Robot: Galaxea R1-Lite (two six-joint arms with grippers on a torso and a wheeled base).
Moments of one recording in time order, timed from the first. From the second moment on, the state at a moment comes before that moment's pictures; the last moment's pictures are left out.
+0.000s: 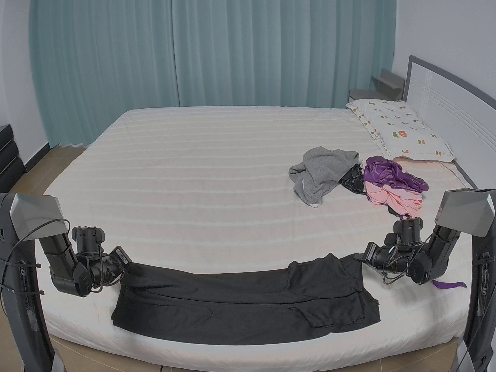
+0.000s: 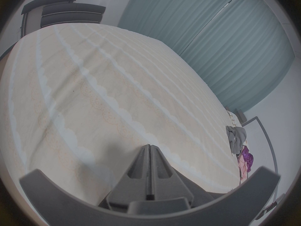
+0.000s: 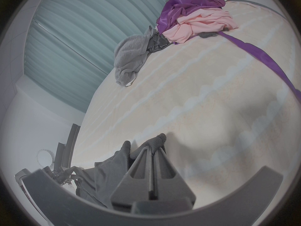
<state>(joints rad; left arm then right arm) 0.10 2.36 -0.61 -1.05 -0.09 -0.70 0.07 2.41 -0.74 -0.98 0.31 0.62</state>
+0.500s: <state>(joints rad) 0.10 2.35 -0.61 -1.05 -0.10 -0.75 0.06 2.41 -0.73 -0.99 0.31 0.62</state>
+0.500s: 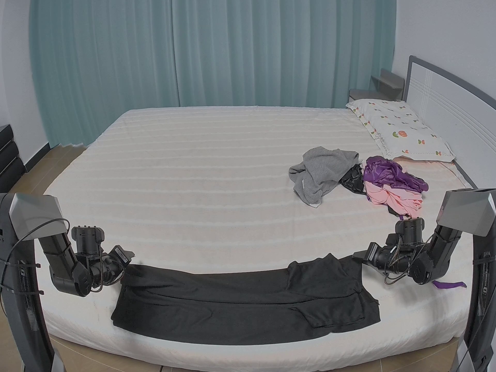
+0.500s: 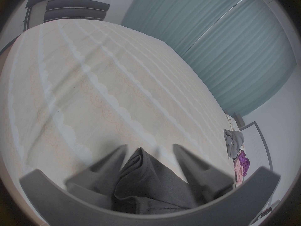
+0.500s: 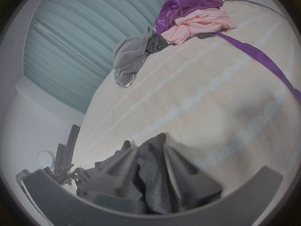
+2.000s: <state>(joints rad) -0.07 2.17 -0.39 -1.05 0.21 -0.75 0.28 2.18 -0.46 -0.95 -0.03 0.92</state>
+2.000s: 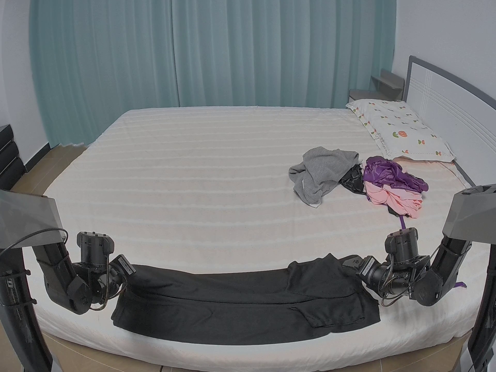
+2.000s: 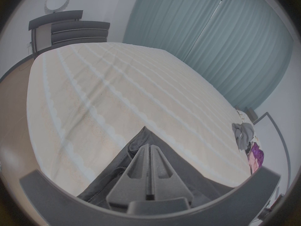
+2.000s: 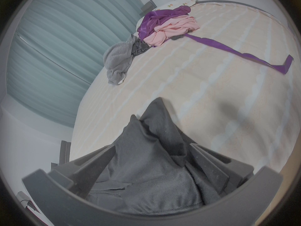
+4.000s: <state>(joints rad) -0.01 2.12 -0.62 -1.05 0.19 -0.77 0.25 2.25 -0.85 -0.87 -0.09 0.92</state>
